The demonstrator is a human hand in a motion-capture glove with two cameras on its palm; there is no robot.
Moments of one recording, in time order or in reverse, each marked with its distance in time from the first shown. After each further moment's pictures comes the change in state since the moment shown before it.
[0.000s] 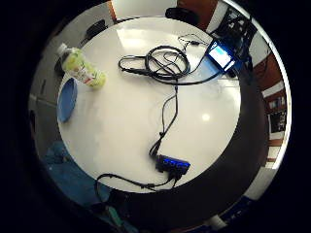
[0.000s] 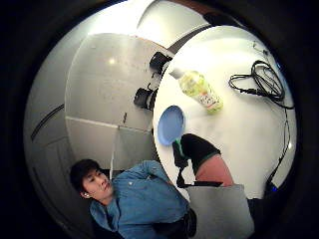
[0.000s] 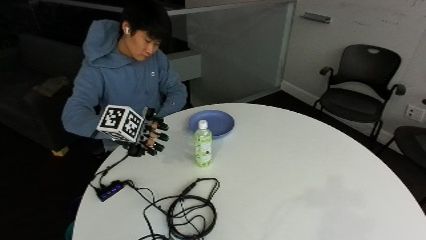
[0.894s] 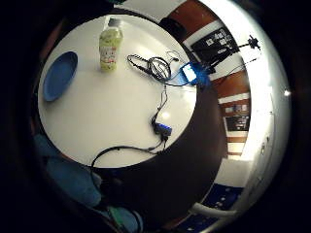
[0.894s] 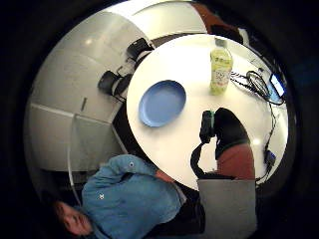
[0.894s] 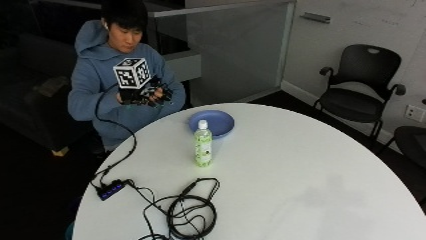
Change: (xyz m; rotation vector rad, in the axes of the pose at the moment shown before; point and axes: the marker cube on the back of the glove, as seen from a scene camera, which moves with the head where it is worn) arm -0.166 0.073 0.023 -0.027 0.499 -0.047
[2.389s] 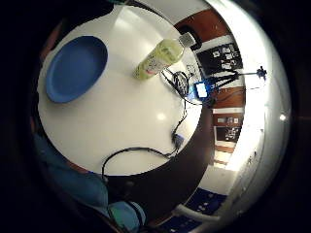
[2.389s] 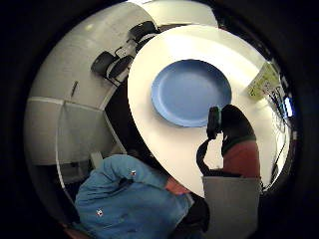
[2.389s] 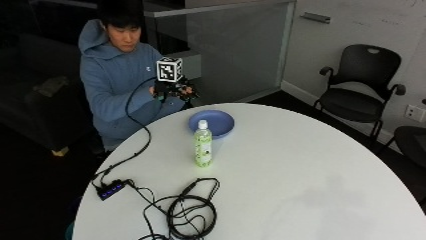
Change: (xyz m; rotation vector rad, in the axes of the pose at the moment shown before) arm -0.161 -0.039 0.063 -0.137 0.161 -0.086
